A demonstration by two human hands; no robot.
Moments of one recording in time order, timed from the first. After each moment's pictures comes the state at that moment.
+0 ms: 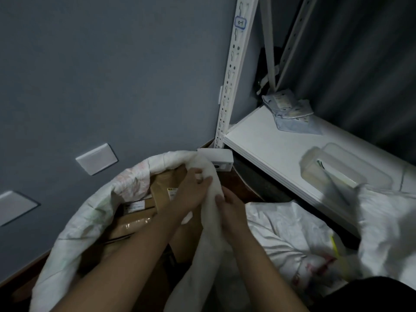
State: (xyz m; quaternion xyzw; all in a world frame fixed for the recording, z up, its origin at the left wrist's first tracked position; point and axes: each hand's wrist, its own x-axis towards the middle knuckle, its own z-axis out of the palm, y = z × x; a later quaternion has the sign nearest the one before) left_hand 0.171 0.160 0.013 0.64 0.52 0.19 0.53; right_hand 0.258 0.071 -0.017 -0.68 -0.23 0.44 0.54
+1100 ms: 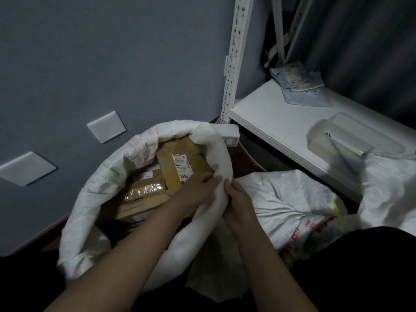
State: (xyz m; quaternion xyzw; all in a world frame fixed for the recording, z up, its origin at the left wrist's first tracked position) left_hand 0.137 0.074 0.021 0.65 0.48 0.10 0.58; right_hand 0.232 0.004 -0.027 -0.53 -0.04 0.56 0.64
